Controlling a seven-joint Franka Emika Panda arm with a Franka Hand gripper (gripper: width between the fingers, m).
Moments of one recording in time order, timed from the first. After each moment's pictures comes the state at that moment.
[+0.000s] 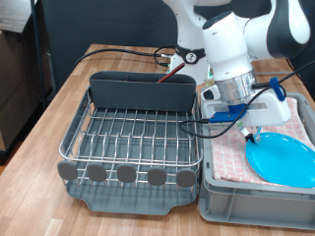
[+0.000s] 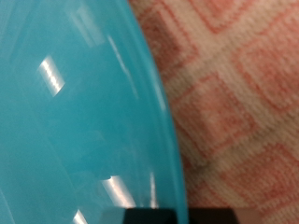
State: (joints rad) arm 0.14 0.28 0.17 -2.35 1.20 2.89 0.59
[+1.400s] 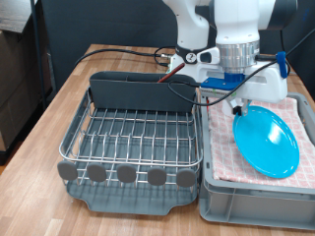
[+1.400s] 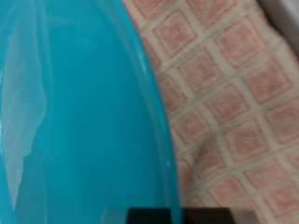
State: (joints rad) arm 0.27 0.04 -0.09 -2.44 0.20 2.68 1.41
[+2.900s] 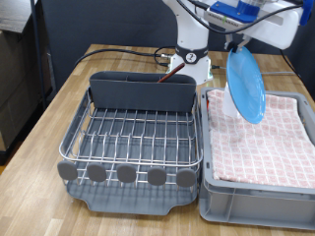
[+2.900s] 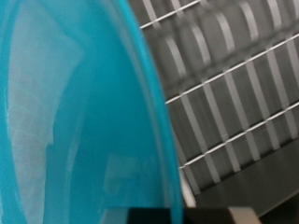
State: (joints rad) arm 0.26 -0.16 -0.06 -2.23 -0.32 2.00 1.51
